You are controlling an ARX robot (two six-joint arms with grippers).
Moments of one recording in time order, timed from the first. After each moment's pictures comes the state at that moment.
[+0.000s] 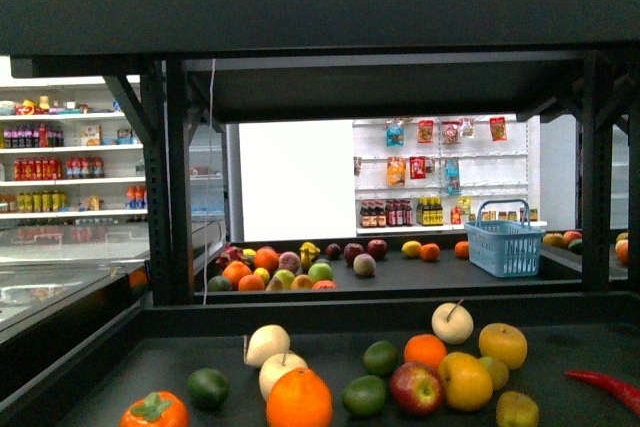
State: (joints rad) left arm 0.00 0.00 0.01 0.00 0.00 0.00; right arm 0.00 0.00 0.02 0.00 0.00 0.00
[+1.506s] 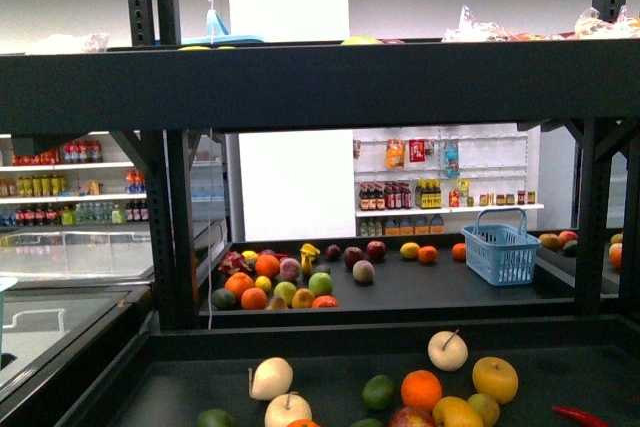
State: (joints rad) left arm 0.54 1.24 0.64 0.35 0.70 -0.96; right arm 0.00 0.00 0.02 0.00 0.00 0.00
